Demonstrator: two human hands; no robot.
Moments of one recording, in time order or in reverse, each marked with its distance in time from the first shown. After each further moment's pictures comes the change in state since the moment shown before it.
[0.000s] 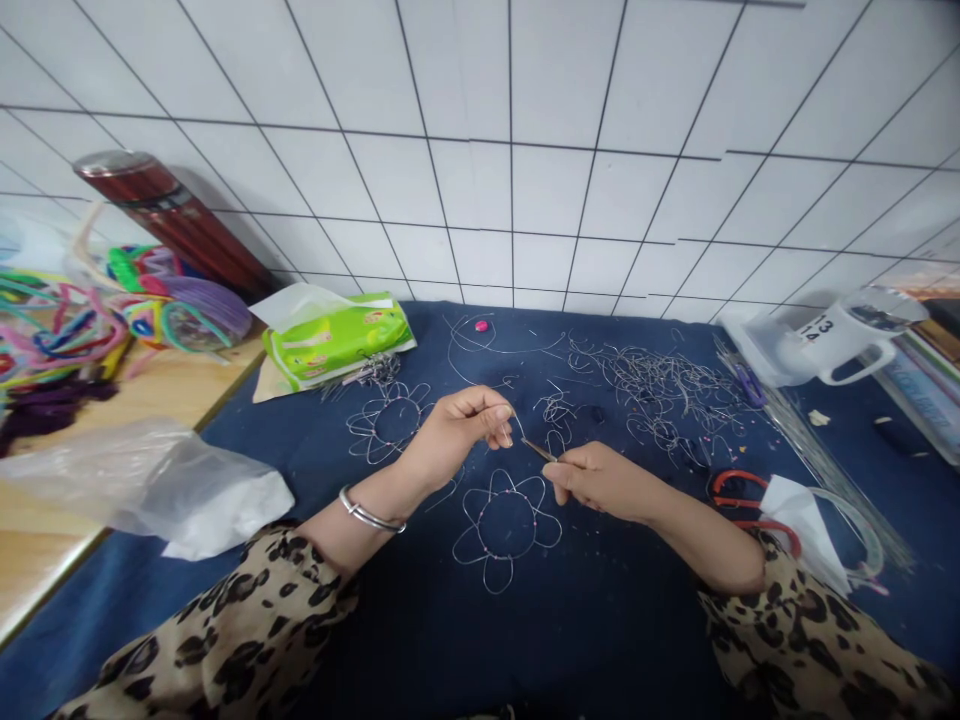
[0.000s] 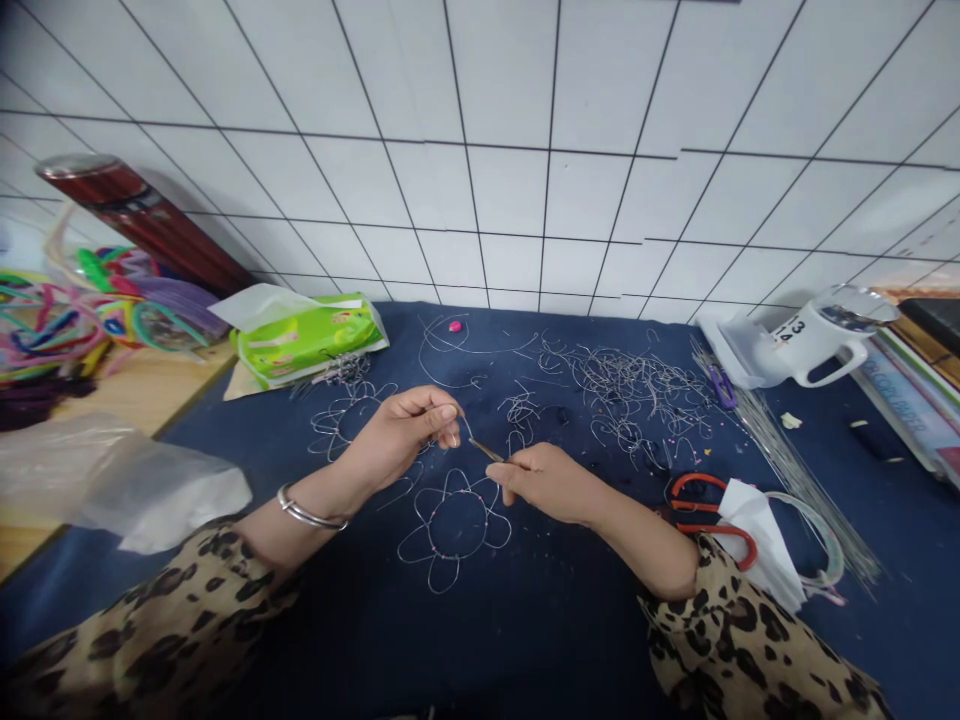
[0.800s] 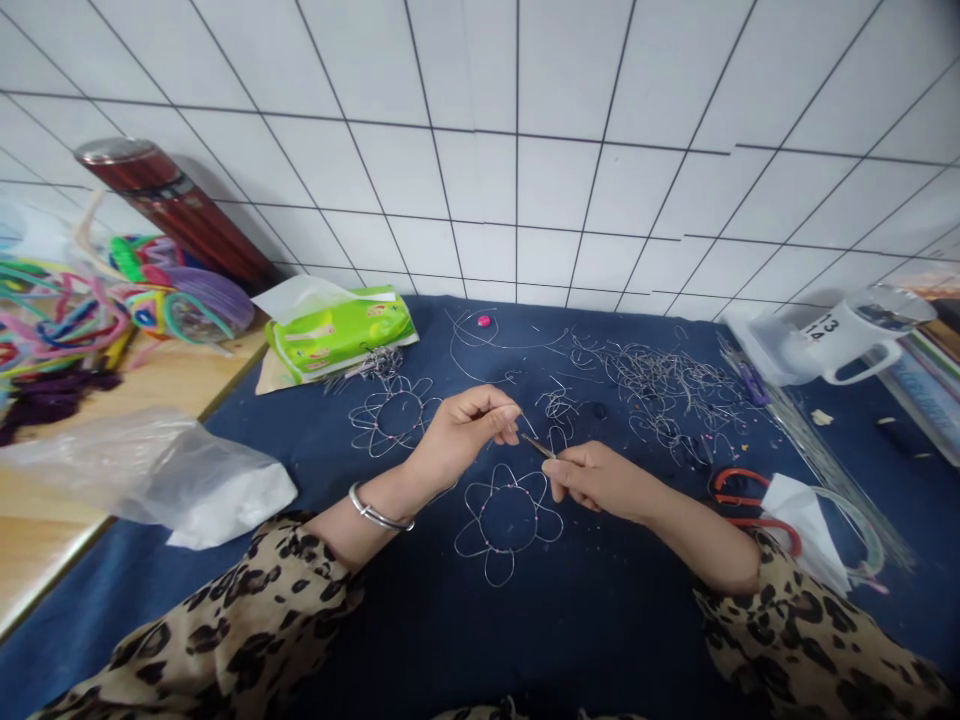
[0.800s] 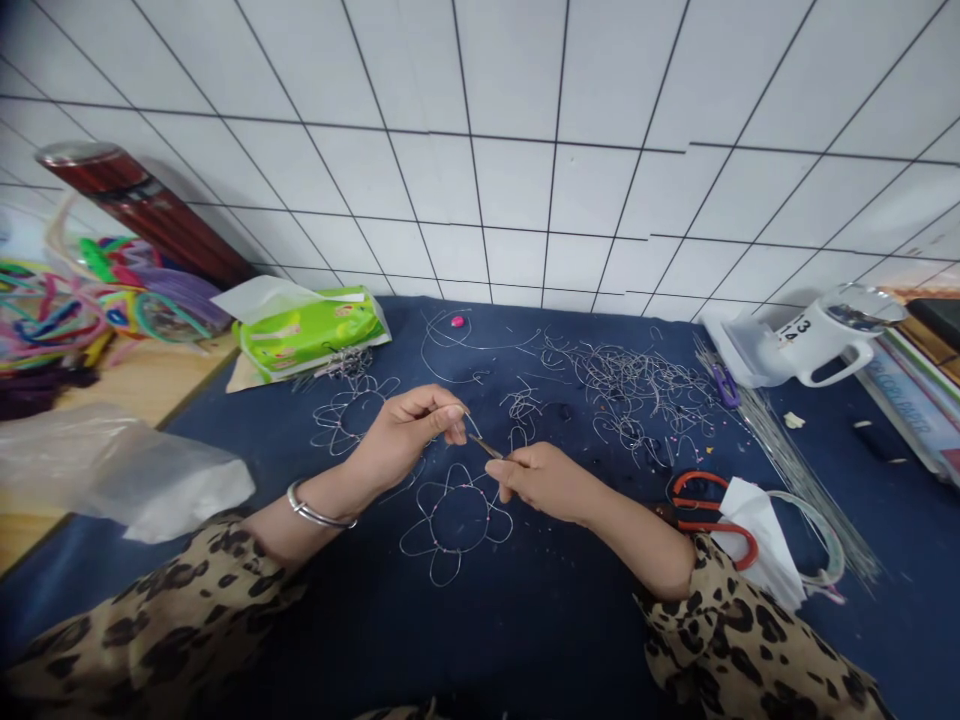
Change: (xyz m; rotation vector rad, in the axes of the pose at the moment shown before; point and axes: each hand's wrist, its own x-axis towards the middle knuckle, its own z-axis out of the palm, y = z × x) left_hand -0.005 -0.003 0.006 0.125 0.027 0.135; right_hand 0.003 0.005 0.007 0.068 -0.033 0.011
